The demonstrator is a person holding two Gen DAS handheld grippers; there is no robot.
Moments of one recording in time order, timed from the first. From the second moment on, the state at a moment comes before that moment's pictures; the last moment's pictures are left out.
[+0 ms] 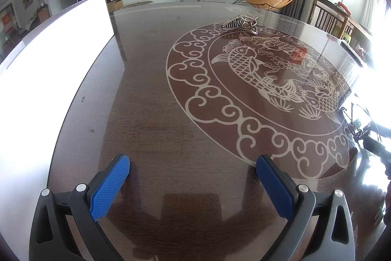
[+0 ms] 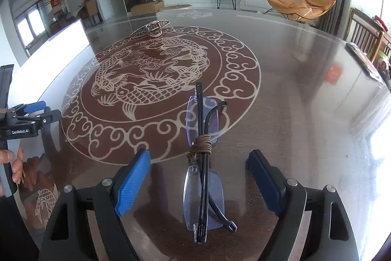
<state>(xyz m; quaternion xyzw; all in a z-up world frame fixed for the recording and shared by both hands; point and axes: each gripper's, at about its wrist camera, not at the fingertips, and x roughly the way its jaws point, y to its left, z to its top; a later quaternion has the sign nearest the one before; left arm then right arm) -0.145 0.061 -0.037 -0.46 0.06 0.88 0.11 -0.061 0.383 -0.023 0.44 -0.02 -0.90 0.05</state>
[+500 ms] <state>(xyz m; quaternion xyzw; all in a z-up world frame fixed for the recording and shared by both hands) -0.144 0.061 -0.037 -0.46 0.06 0.88 0.10 -0.064 0.378 -0.029 0.45 0.01 -0.89 0.04</state>
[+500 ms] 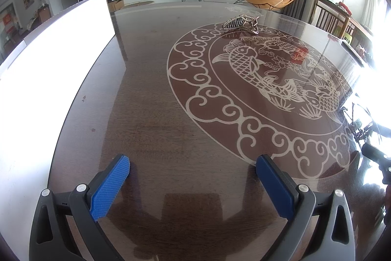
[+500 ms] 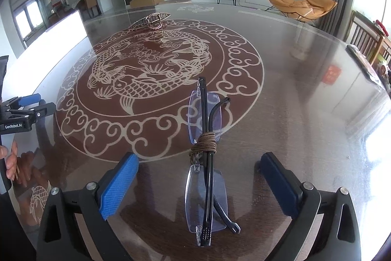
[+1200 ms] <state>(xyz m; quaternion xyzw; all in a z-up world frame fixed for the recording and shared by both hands) -0.317 0.161 -0.031 -0.45 0.13 0.85 0.25 -0.065 0.378 -0.029 0.46 0.02 -0.89 0.04</state>
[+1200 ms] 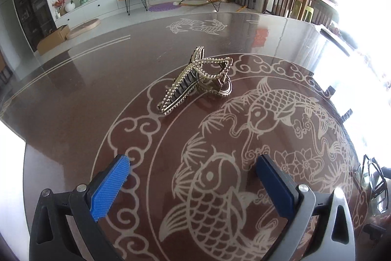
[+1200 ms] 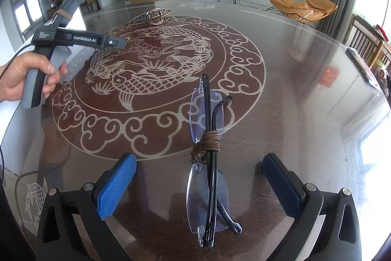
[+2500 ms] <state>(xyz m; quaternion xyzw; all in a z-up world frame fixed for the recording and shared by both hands) -0.181 0.066 -0.029 -0.43 0.06 0.89 0.11 -0.067 0.379 -0.028 0.46 0.02 -0.89 0.04</state>
